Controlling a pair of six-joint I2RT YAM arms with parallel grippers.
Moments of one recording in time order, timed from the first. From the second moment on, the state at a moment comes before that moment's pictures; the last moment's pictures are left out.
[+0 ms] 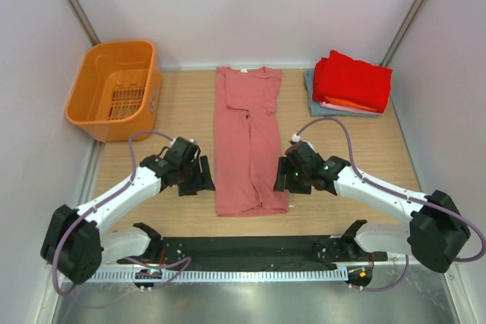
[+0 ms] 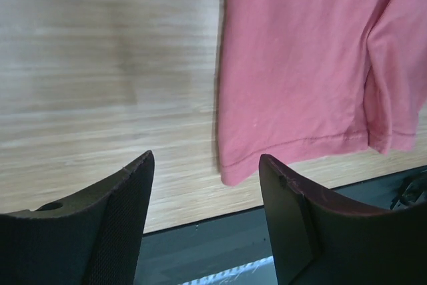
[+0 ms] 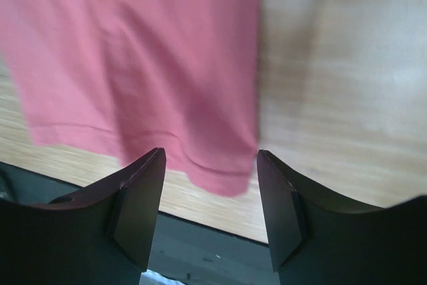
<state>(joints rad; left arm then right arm) -0.53 1.21 0.75 -0.64 0.09 -0.71 0.71 1.22 0.75 -0.53 0.00 0.76</state>
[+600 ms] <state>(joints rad) -0.63 0.89 0.40 -0.51 0.11 -0.92 0.80 1.08 0.47 -0.44 0.05 0.97</state>
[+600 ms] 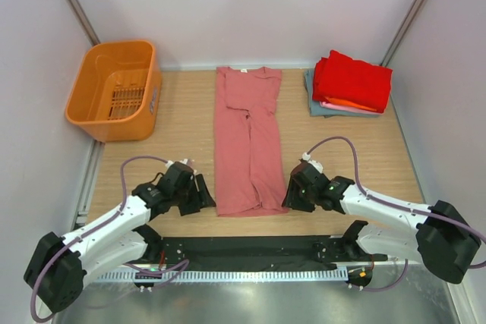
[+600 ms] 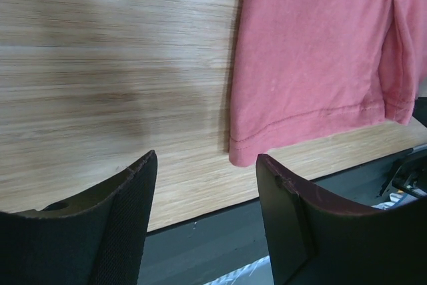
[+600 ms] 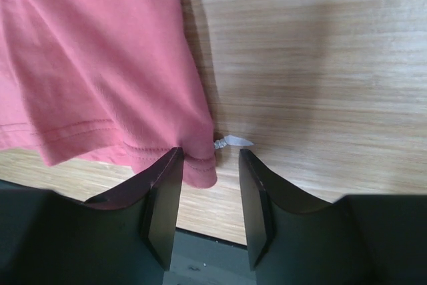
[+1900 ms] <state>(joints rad) -0.90 0.85 0.42 -0.51 -0.08 -1.14 0.90 0.84 0.40 -0.46 0.03 1.08</state>
